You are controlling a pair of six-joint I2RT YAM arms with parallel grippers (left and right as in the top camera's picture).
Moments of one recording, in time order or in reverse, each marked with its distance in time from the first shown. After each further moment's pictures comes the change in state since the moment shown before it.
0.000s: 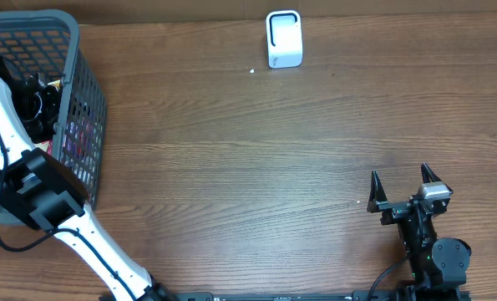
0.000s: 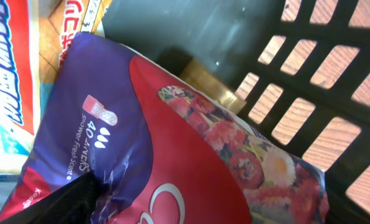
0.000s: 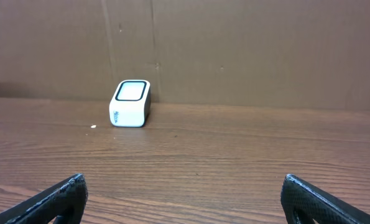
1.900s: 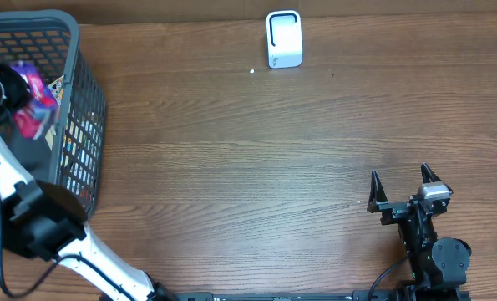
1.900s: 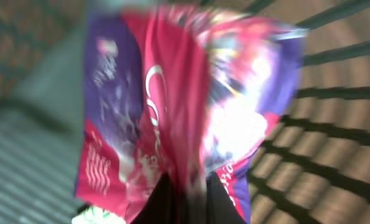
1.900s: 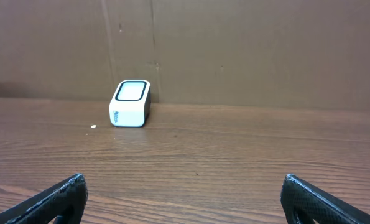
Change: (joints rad) left arm 0.045 -0.282 -0.031 0.193 -0.073 -0.196; right arm 0.000 0.000 0.000 0.000 0.000 0.000
